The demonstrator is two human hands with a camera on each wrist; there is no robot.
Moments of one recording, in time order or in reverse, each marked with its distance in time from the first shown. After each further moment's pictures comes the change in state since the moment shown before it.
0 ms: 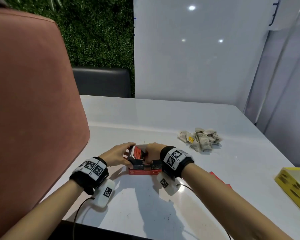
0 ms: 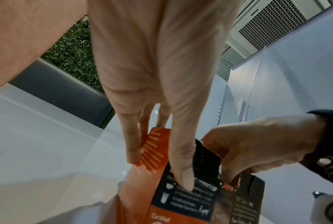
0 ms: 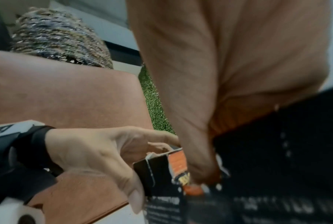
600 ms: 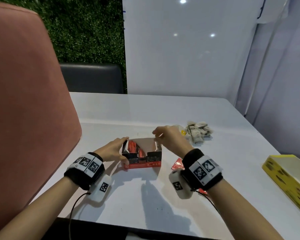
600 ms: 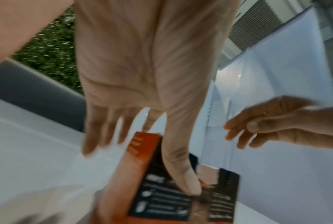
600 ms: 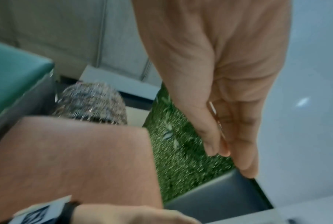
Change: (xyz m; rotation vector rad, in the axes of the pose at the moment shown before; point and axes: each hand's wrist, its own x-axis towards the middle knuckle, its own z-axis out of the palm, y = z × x) left_hand 0.002 0.011 0.004 0.081 -0.059 -0.081; right_hand -0.069 0.029 -0.006 0.382 0.593 0.101
